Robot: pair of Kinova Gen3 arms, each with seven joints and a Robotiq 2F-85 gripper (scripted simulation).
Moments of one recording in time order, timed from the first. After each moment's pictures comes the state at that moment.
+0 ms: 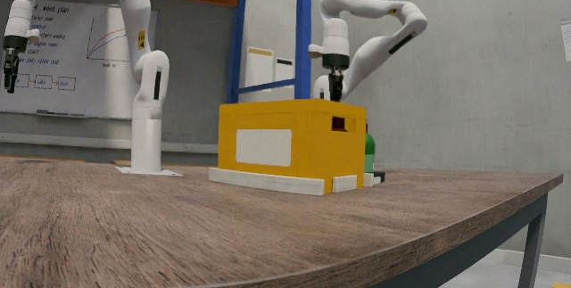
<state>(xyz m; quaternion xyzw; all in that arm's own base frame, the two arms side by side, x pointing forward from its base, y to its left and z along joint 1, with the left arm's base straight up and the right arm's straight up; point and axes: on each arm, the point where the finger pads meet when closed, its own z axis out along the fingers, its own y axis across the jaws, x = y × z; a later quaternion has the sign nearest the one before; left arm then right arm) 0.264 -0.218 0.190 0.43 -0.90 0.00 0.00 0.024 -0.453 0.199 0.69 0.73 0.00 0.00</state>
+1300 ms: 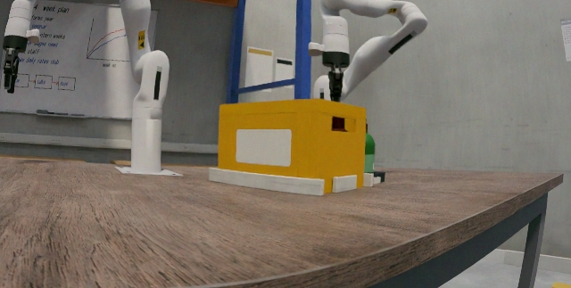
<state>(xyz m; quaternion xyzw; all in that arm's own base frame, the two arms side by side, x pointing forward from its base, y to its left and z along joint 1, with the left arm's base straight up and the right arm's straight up) 0.264 -0.218 0.196 0.43 -0.90 0.00 0.01 0.024 -0.453 0.199 0.69 0.73 0.00 0.00</state>
